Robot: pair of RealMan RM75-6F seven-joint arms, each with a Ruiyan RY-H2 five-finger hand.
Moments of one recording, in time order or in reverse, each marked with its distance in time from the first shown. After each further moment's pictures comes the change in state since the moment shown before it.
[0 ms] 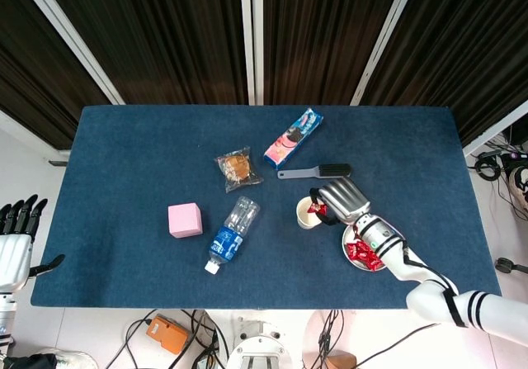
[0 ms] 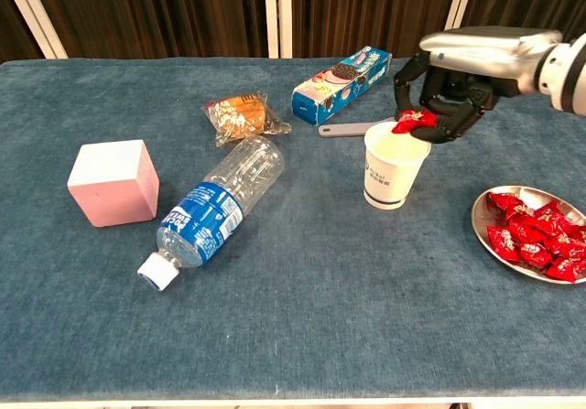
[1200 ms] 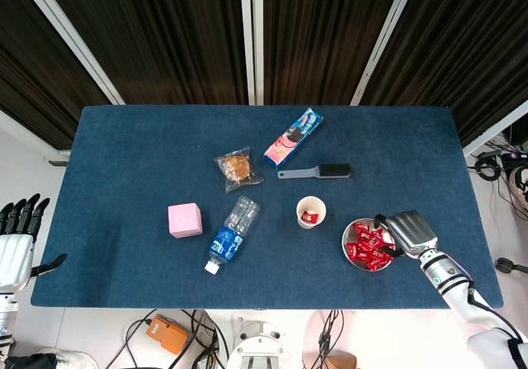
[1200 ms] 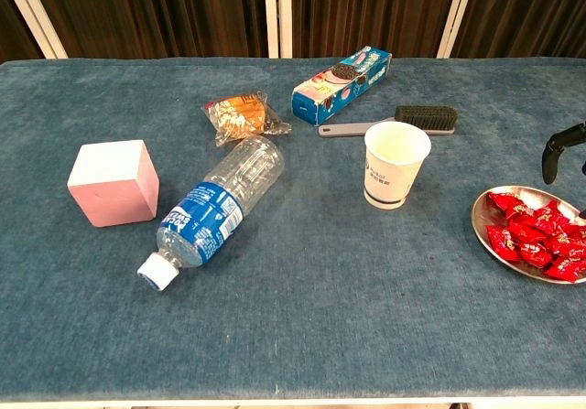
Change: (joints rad) left arm 0.002 -0.004 0.000 -0.003 0.023 0.020 -0.005; right arm -0.216 0.195 -0.238 -0.026 -0.054 0.142 0.072
